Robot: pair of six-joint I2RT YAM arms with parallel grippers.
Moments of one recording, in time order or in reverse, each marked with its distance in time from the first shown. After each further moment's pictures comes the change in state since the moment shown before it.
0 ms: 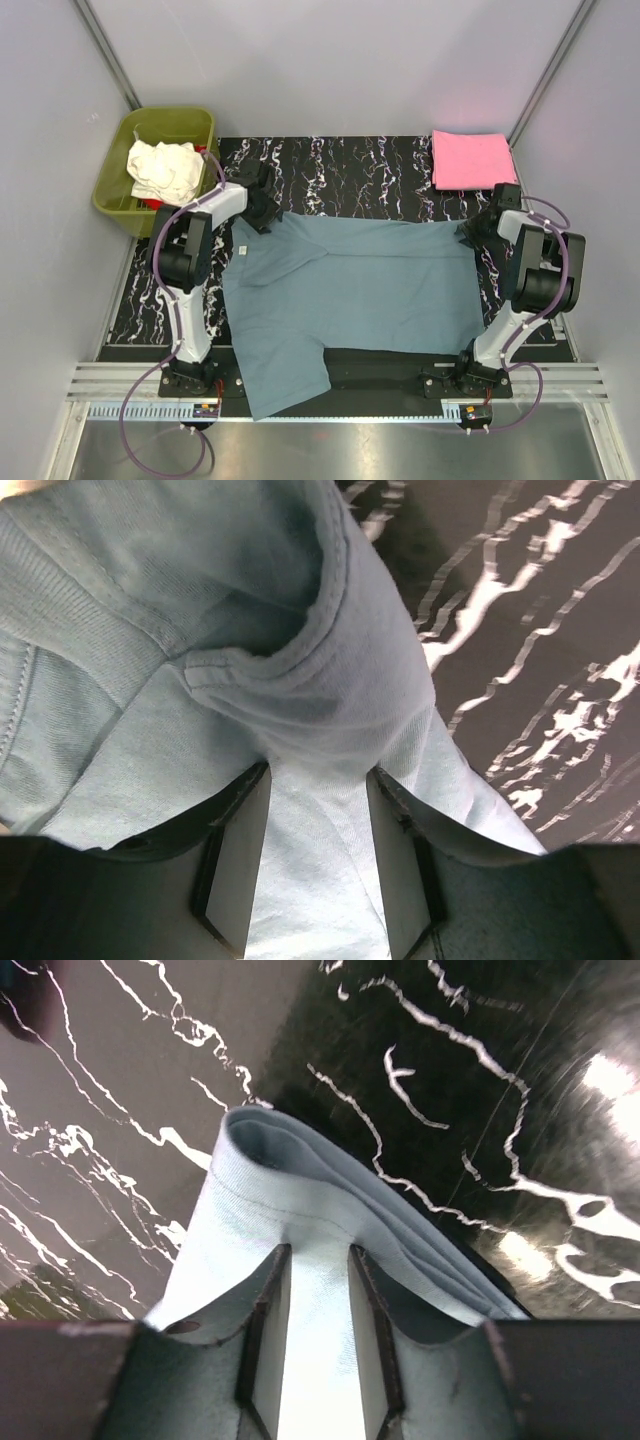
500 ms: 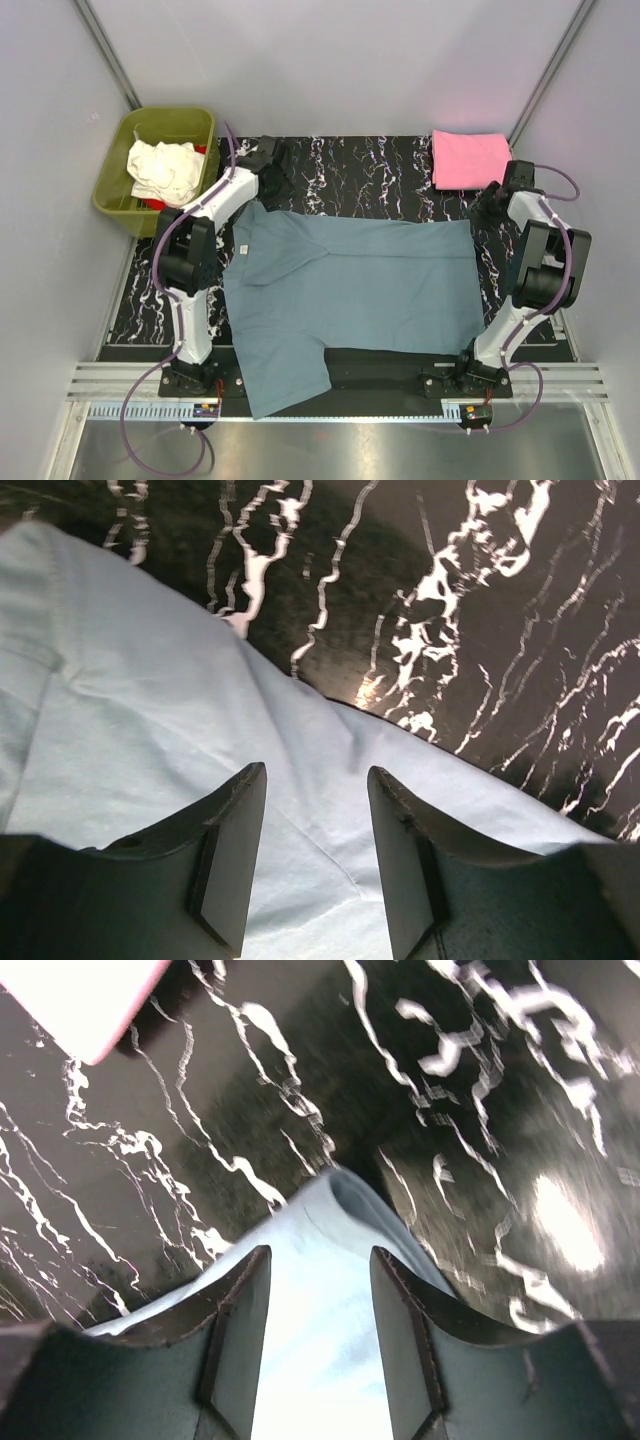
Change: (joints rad) left arm -0.086 -0.001 0.244 -0.116 -0.045 0.216; right arm -0.025 0.023 0.217 -0.145 -0.004 -0.283
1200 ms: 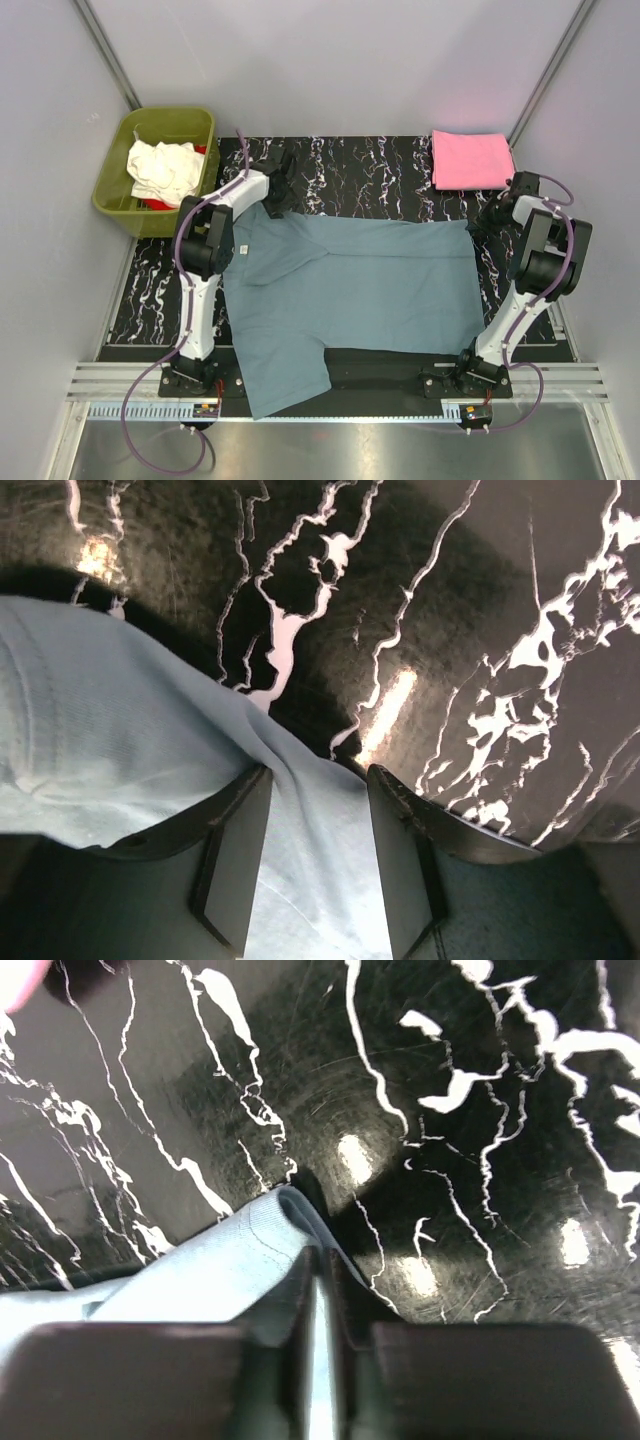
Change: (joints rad) left arm 0.008 0.203 0.077 0.034 -0.021 0.033; right arm -0.075 0.148 0.020 0.045 -0.209 -0.197
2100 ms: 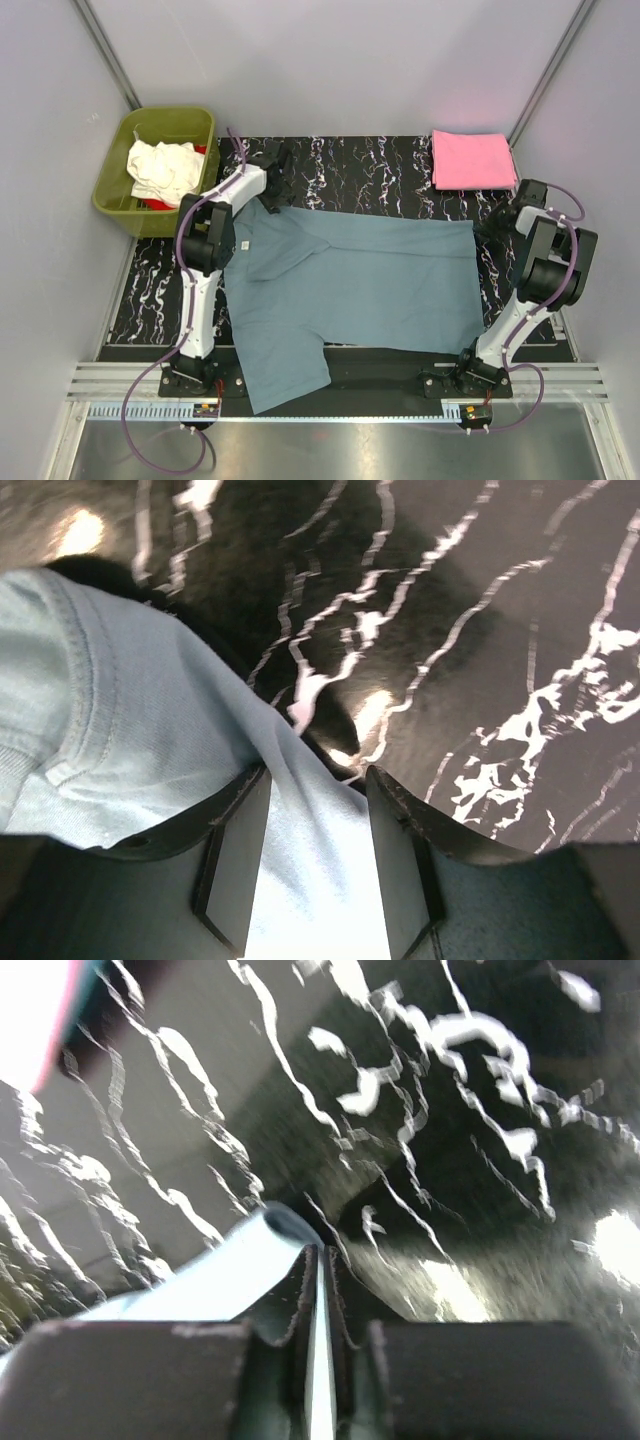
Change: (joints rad) left arm 0.029 0.056 0.101 -0.070 -0.041 -0.130; right arm -0.035 -0.092 -0.151 0.157 0.074 0.150
